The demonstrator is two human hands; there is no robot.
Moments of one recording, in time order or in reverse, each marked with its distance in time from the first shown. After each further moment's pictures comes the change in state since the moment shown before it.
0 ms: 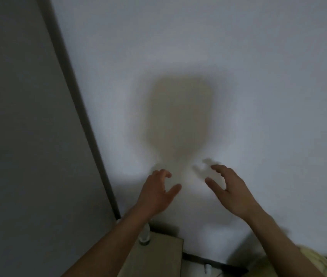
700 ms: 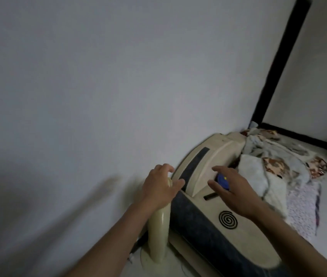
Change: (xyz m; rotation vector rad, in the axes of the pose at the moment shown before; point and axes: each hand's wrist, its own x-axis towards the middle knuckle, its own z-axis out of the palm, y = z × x) left_hand -0.160 0.241 0.113 -0.151 -0.620 0.798; right_hand -0.386 -0.017 -0.133 -0.310 0.603 0.692
